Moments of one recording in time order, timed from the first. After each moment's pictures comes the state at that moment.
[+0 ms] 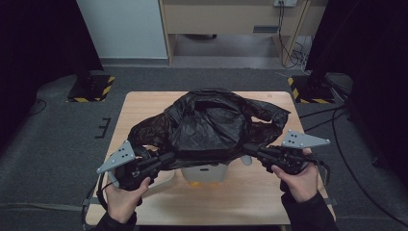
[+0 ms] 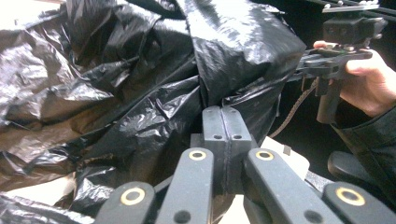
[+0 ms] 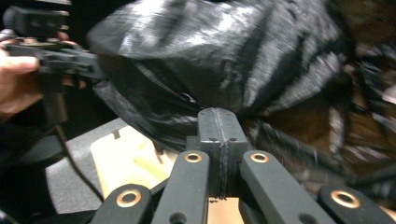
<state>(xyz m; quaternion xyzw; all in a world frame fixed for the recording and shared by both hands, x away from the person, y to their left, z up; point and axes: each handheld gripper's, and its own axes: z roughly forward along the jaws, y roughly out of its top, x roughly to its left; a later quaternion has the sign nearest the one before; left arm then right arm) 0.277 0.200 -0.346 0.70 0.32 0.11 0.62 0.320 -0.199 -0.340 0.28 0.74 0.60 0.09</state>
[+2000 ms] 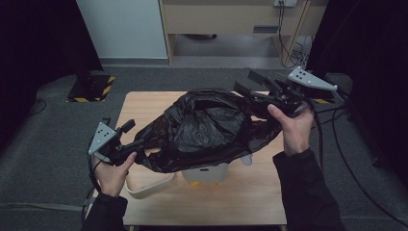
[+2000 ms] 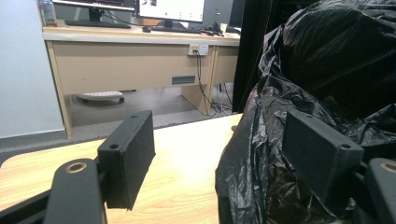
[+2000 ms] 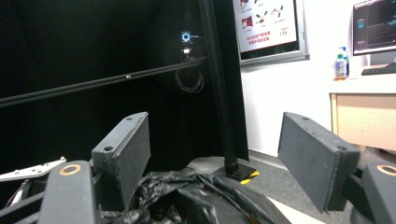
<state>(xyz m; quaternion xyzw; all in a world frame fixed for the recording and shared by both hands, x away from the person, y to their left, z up) 0.337 0.256 -0.367 0.64 0.40 0.30 0.59 0.399 -0.172 -0.240 0.29 0.62 0.71 0.17</state>
